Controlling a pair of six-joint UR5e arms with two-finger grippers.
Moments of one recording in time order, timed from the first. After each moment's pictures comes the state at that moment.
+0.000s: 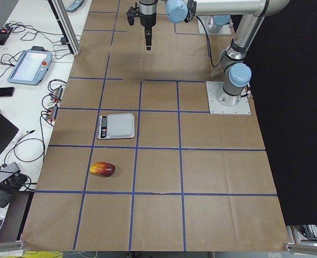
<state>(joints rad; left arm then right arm) -1.41 -1.59 -1.59 -1.53 1.59 0.07 1.53 -1.60 1.68 -1.57 -1.56 -0.02</state>
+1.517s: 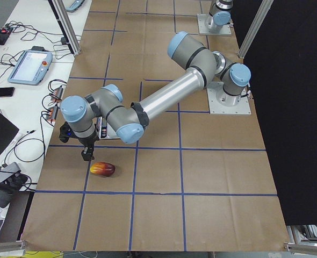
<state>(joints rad) -0.85 -2.50 -0.67 -1.51 1.58 0.81 1.53 -1.60 1.68 -1.57 -1.56 -0.02</state>
